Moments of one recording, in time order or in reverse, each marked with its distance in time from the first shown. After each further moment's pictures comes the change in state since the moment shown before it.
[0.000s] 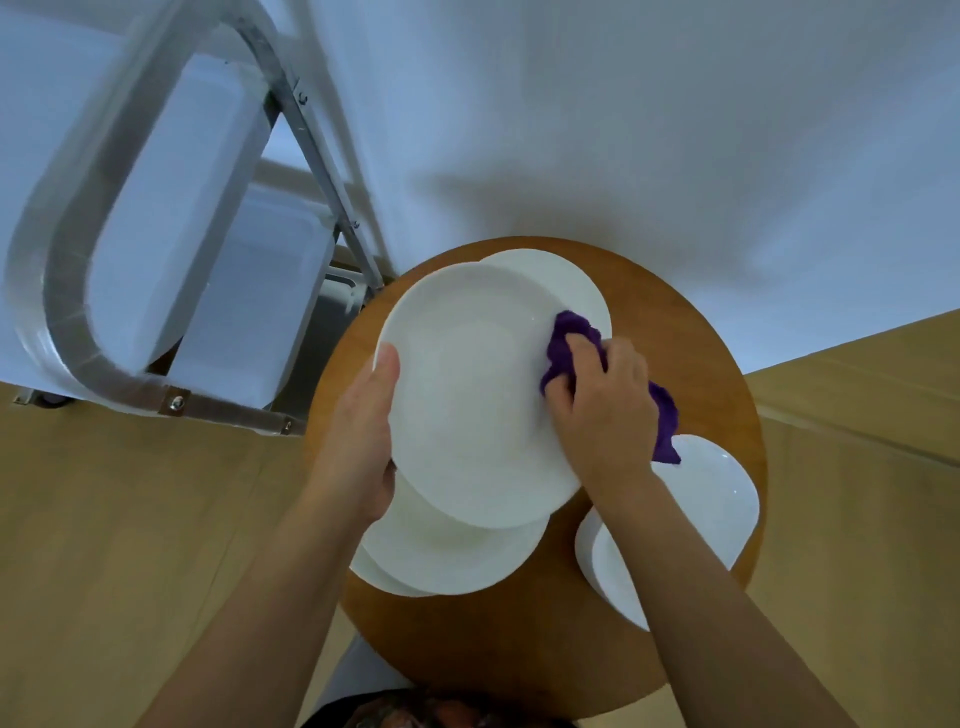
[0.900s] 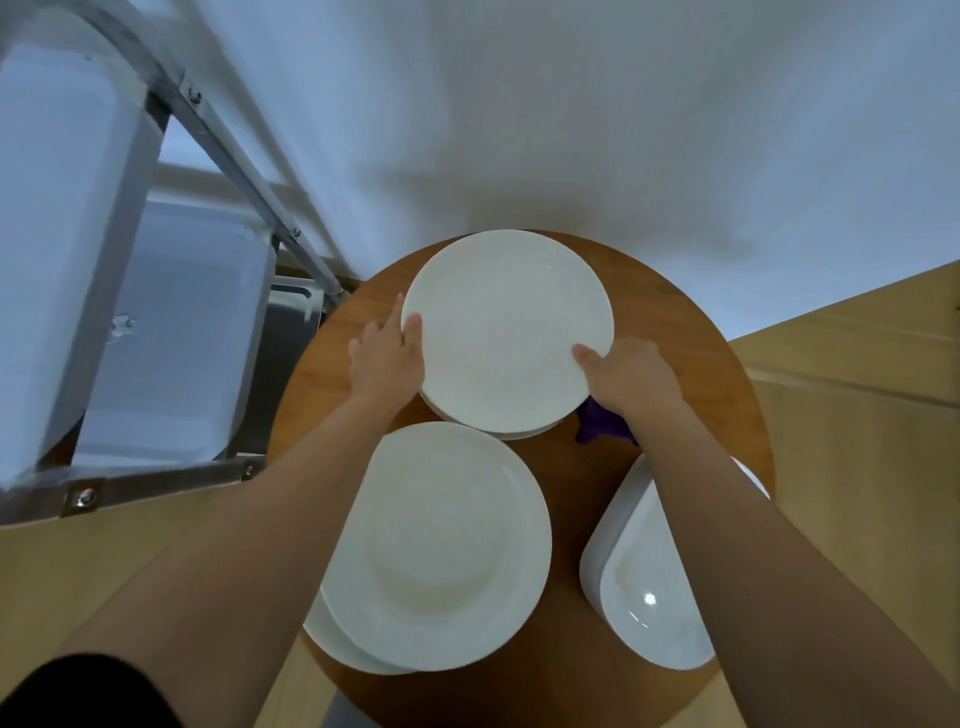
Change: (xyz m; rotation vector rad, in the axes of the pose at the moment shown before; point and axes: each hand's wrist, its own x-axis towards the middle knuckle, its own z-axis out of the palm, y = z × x) left_hand 0.179 -0.031 0.038 1.148 0.080 0.275; right_hand 0.081 0.077 0.049 0.027 -0.636 0.564
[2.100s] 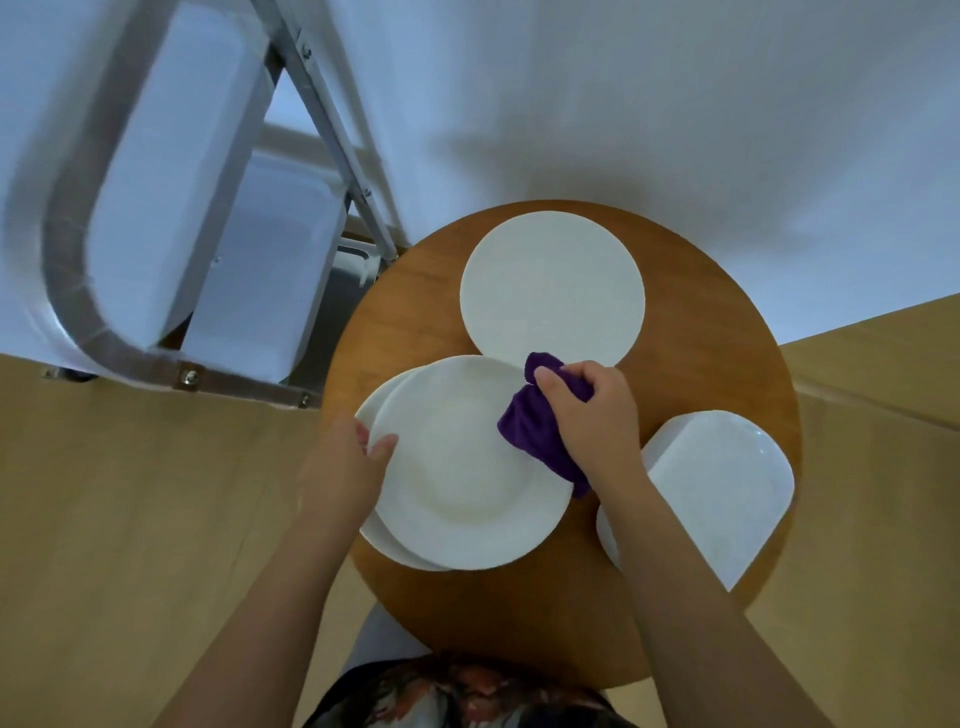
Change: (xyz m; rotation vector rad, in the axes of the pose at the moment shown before) left_hand -0.162 -0.094 -0.030 0.032 0.040 -0.253; right_hand -0.111 -0.008 0.057 0.566 0.064 -0.274
